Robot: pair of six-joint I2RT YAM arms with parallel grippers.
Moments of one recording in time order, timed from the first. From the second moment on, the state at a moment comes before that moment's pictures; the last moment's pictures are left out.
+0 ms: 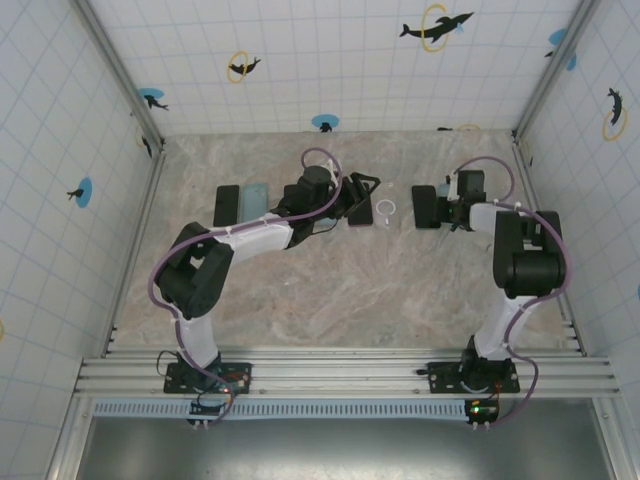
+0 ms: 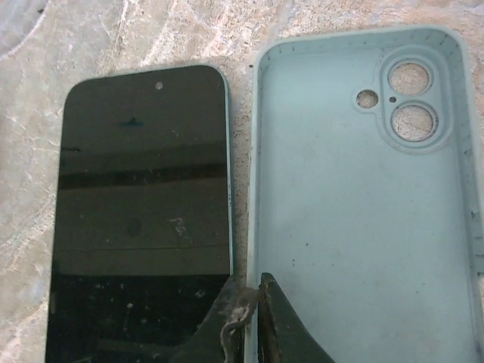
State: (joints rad) left arm -0.71 1.88 1.20 0.38 0.31 -1.14; right arm 0.02 1.87 1.01 -0.04 -0.11 0.09
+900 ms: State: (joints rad) left arm -0.66 1.82 1.20 0.20 0.26 -0.84; right arm 0.00 1.69 0.97 -0.09 -0.24 0.03
